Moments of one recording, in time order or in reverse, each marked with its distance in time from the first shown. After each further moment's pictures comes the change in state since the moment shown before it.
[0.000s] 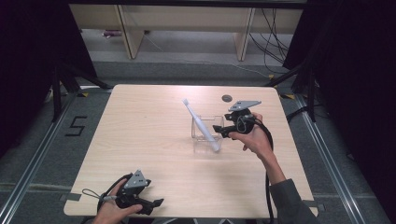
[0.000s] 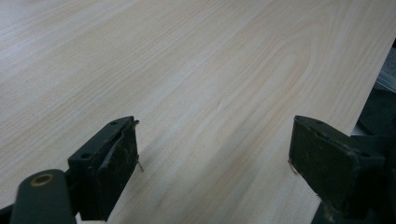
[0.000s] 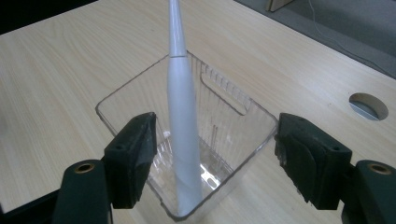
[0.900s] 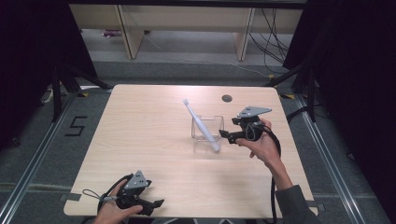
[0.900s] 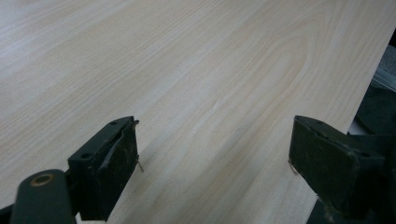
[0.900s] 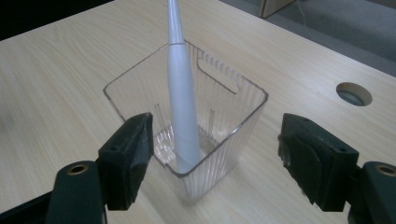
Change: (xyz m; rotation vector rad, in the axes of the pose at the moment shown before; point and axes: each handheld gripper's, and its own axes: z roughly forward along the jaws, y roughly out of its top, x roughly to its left) left arm -0.002 0.000 0.000 -0.005 -0.012 0.006; right arm 0.003 -0.020 -0.022 -0.044 -0.024 0.035
